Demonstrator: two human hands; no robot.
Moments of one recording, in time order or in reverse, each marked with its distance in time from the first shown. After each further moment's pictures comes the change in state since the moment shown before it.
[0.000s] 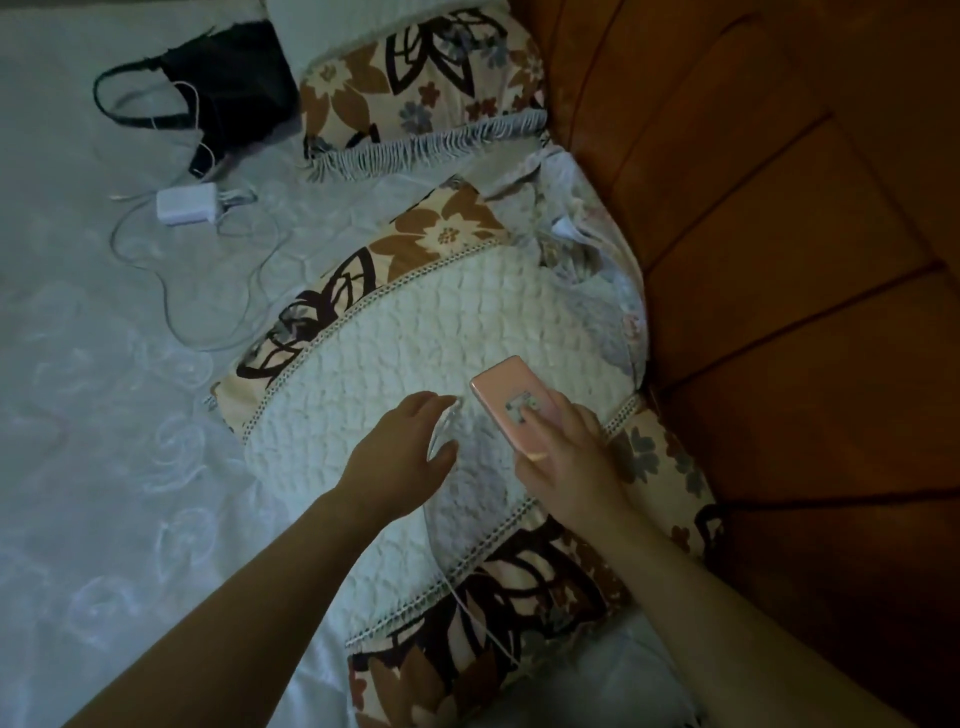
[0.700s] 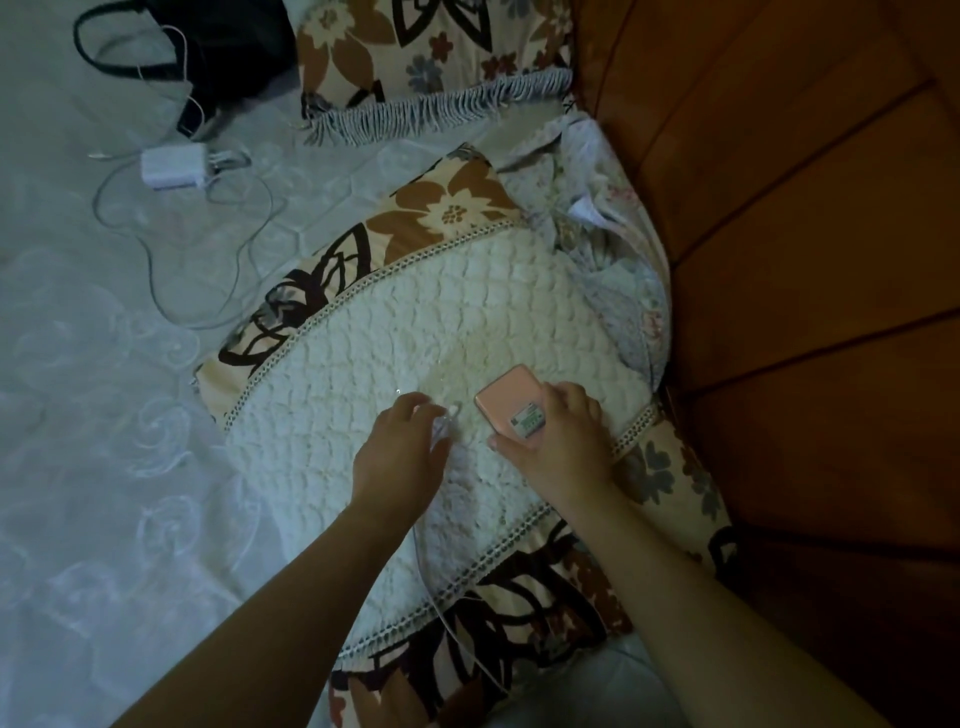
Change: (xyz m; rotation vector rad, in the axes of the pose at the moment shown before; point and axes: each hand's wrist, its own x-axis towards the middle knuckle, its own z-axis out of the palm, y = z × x) left_hand 0.029 -0.015 0.046 0.064 0.134 -0.233; right_hand 0.057 0.009 0.020 -0.094 0.002 0.238
